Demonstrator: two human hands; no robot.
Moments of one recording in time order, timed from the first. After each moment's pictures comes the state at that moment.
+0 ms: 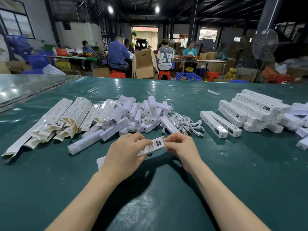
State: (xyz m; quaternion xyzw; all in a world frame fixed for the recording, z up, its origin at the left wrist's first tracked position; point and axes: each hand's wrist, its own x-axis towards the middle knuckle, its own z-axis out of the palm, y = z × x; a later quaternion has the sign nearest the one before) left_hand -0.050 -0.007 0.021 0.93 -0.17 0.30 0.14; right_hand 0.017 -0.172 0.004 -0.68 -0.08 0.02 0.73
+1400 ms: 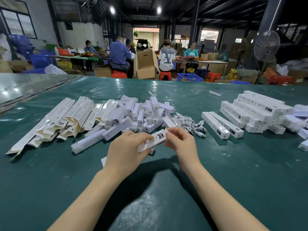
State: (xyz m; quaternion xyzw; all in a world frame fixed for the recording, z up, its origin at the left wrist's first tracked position) left_hand -0.051 -0.010 0.026 0.89 -0.15 0.38 0.18; right_hand 0.001 -0.159 0.016 -0.63 -0.10 -0.05 0.77
